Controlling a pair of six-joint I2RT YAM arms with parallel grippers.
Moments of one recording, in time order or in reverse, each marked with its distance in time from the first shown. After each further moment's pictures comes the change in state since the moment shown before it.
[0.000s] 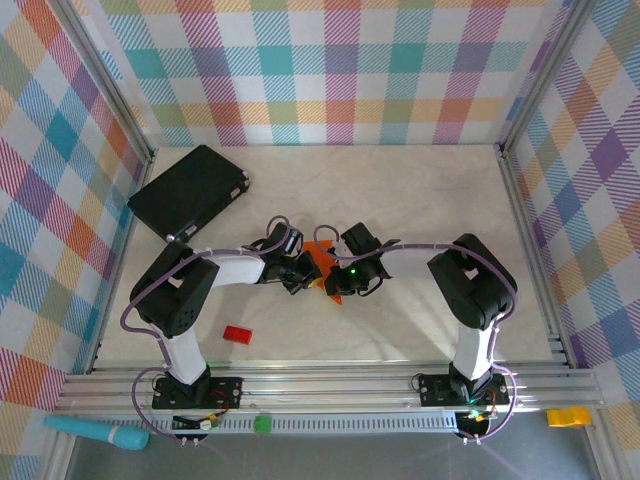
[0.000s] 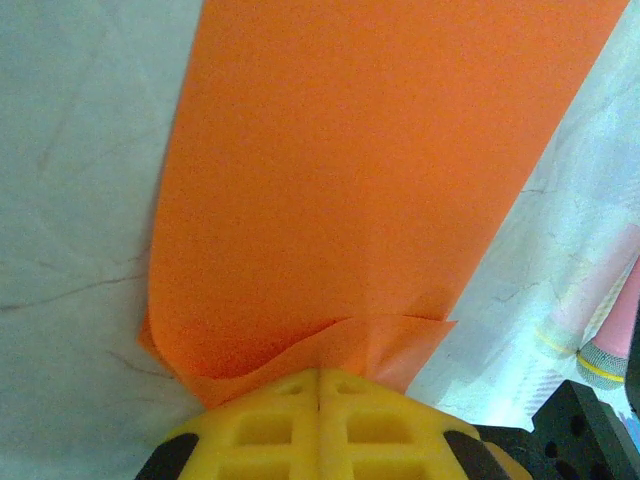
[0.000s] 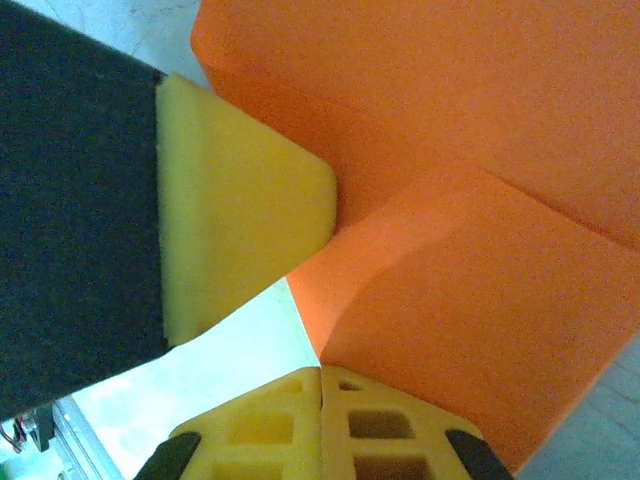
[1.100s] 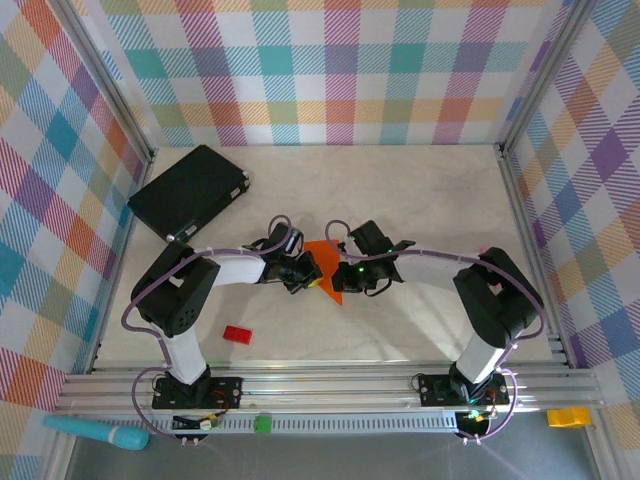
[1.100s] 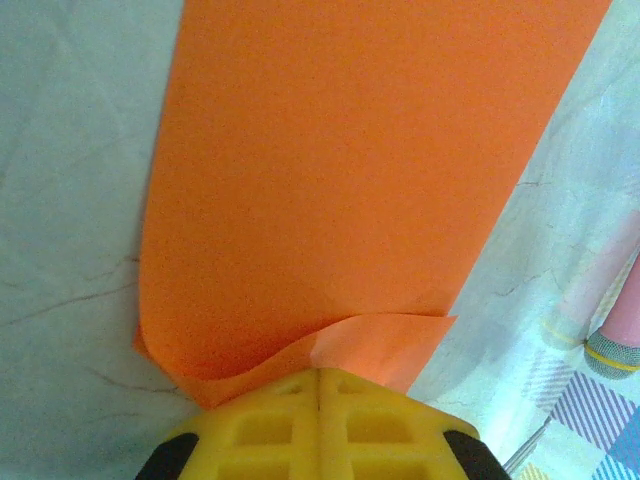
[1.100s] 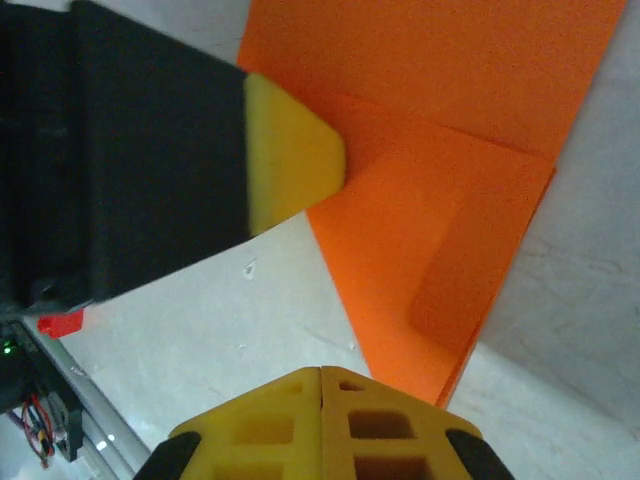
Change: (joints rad) left arm 0.000 0.006 0.003 0.007 0.006 0.037; right arm 0.000 -0.152 -0.055 -0.040 0.074 0.080
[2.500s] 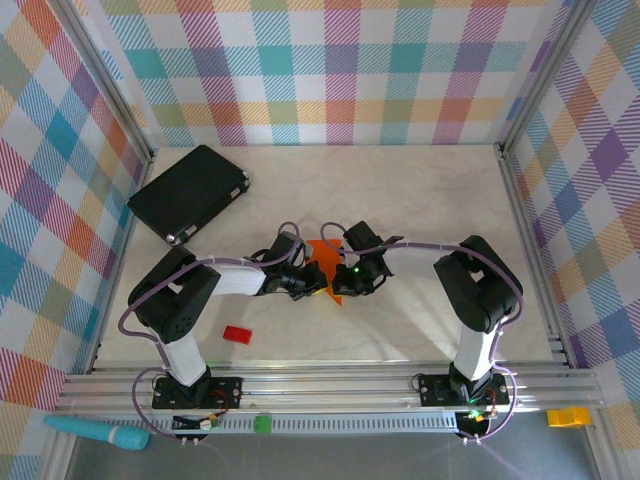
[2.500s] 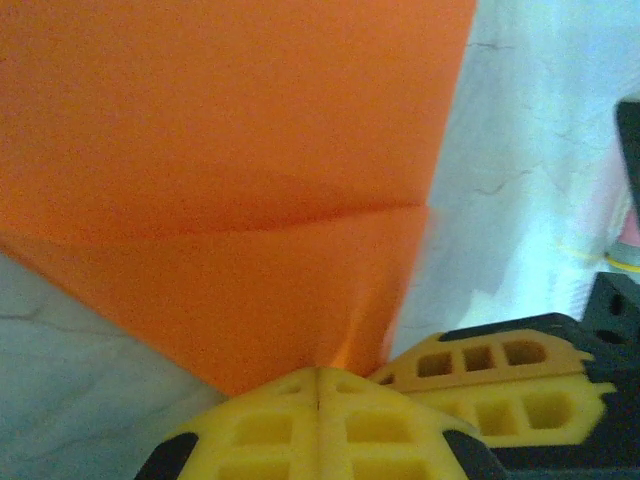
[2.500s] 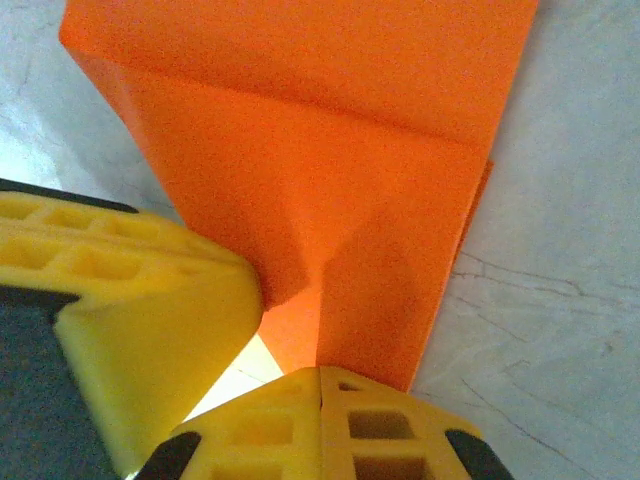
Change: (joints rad) left arm -0.057 -0.039 -0.092 0.126 0.021 0.138; right arm -0.001 0.120 0.070 -0.094 0.012 0.052
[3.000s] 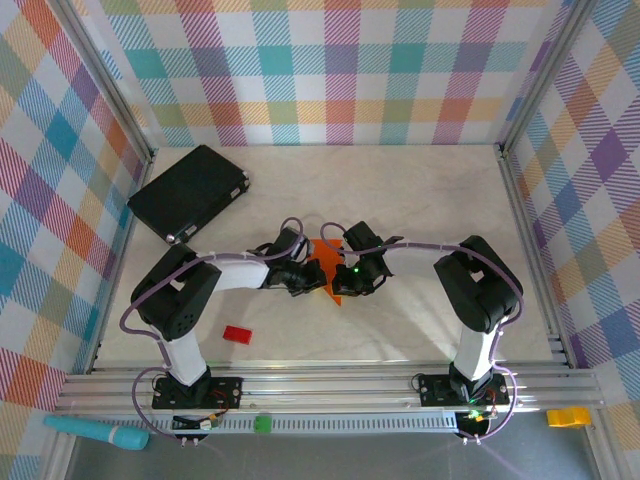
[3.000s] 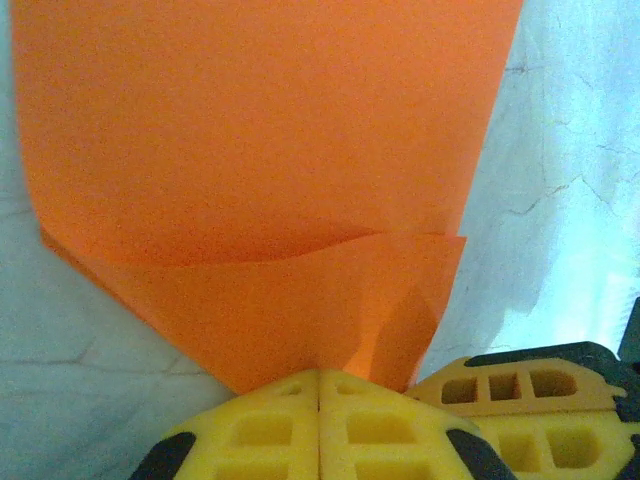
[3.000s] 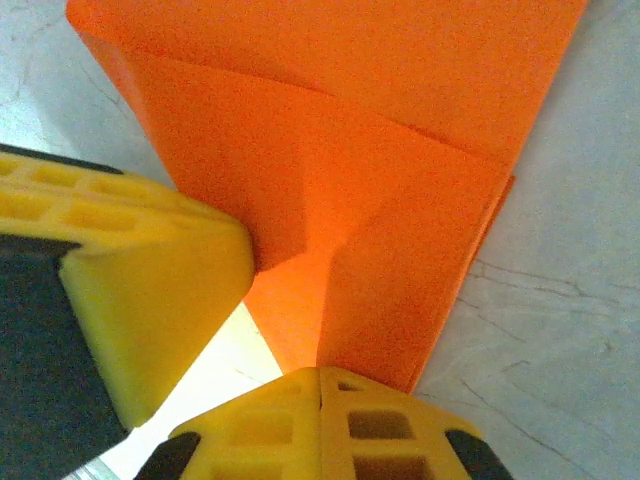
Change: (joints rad) left arm 0.024 0.025 0.080 -0.127 -0.038 0.080; right arm 0.000 0.001 -0.002 -0.006 0.008 0.000
